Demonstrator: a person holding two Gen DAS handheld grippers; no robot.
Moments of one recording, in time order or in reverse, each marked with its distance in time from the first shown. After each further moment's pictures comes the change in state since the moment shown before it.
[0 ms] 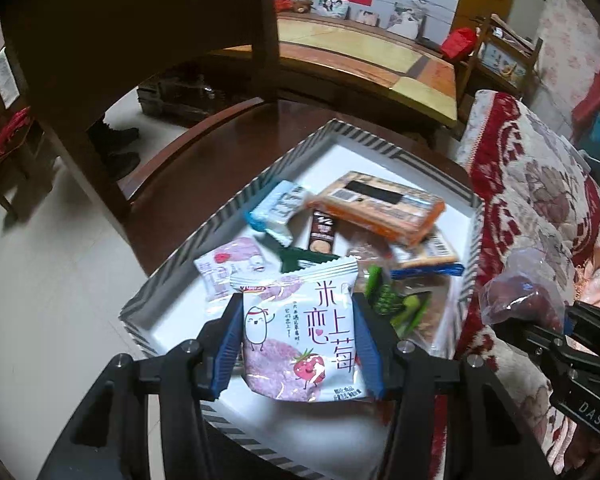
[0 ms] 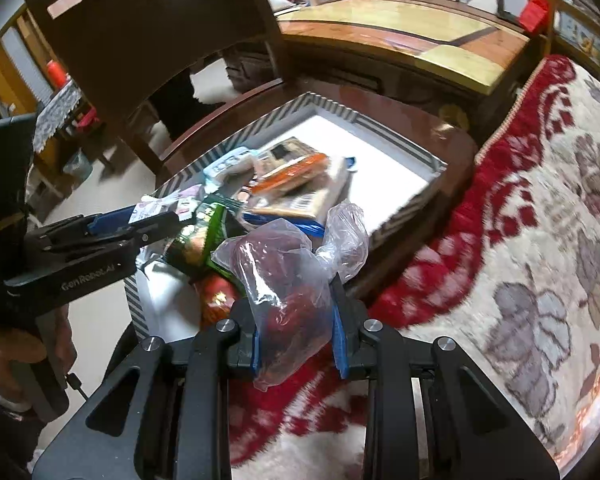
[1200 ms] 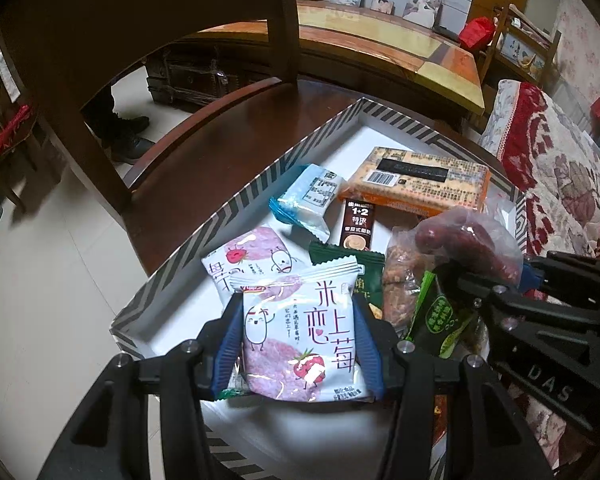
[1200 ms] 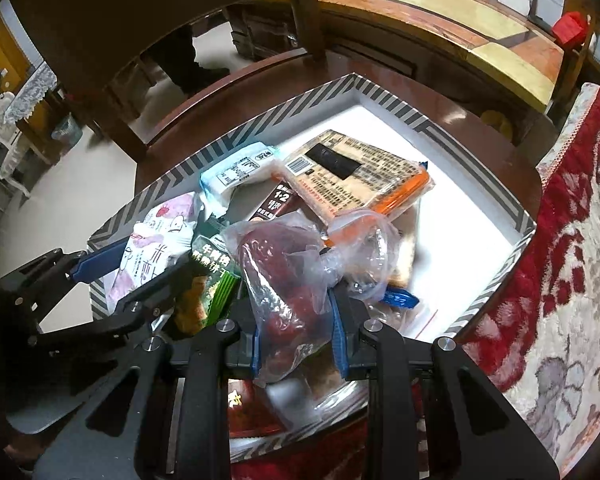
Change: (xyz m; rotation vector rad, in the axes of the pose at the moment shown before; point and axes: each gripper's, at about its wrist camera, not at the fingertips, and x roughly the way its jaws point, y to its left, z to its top) left arm 0.034 0.011 0.002 -0.006 0.039 0.050; right arm 0.087 0.039 0.055 -0.063 0.119 -0.039
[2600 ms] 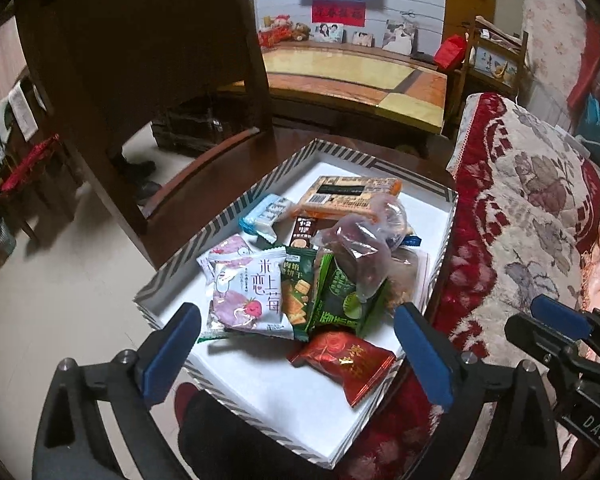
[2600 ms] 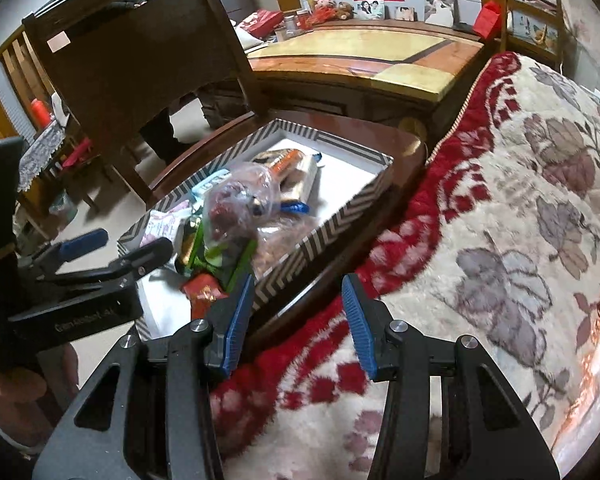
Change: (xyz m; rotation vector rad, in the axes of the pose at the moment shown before) left arm -0.078 -0.053 -0.038 0.063 -0.169 0.045; right arm -0.118 -0.046 -0.124 0.175 -0.267 -0.032
